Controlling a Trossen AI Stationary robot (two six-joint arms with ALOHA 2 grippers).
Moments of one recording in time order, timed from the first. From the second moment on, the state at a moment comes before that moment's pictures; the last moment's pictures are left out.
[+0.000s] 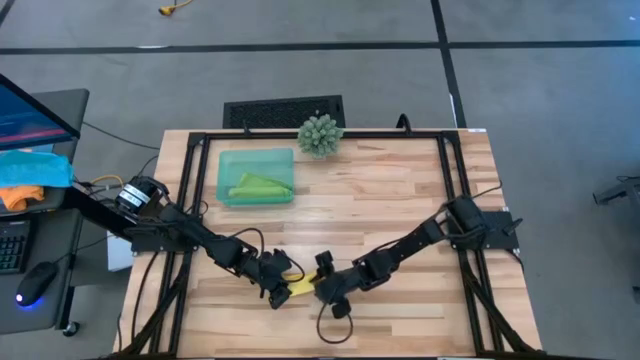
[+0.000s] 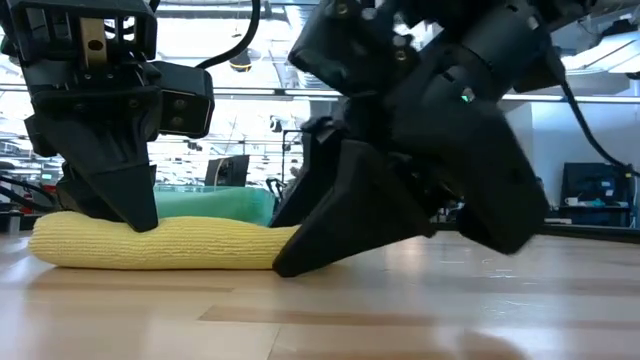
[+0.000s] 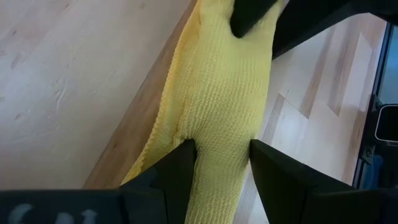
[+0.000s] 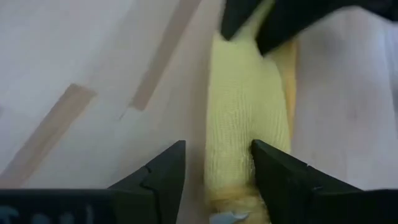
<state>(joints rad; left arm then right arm) -0.49 1.72 0.72 0.04 -0.03 -1.08 0.42 2.13 1.19 0.12 0.21 -0.19</state>
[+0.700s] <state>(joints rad) -0.59 1.66 0.77 -0.04 -0.22 -0.75 0.39 2.13 1.19 0.07 0.19 0.12</state>
